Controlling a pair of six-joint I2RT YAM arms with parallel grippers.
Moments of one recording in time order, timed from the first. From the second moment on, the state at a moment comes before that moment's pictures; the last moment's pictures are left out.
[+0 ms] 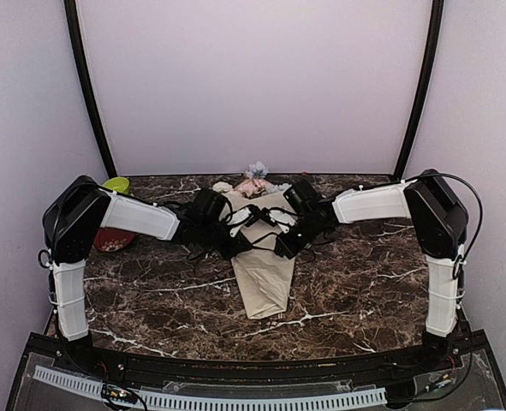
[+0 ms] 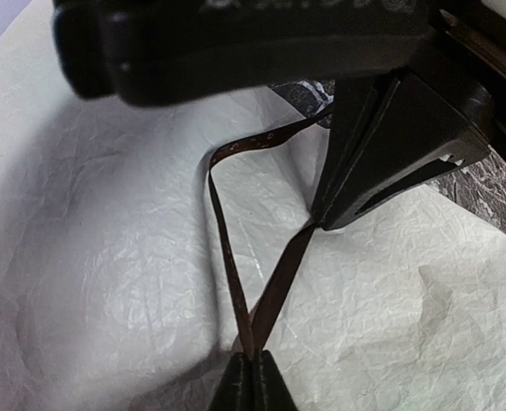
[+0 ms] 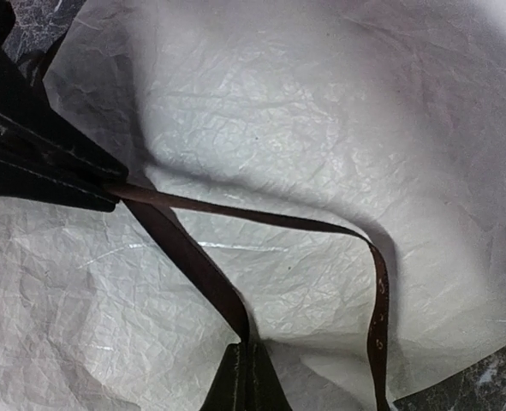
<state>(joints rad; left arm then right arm) -0.70 2.02 1.23 0.02 0.31 0.22 0.70 2.04 1.38 -0.40 -0.25 -0.12</state>
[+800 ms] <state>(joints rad) -0.57 1.69 1.06 -0.02 0.08 -0.07 0.70 2.00 1.37 -0.38 -0.20 -0.06</state>
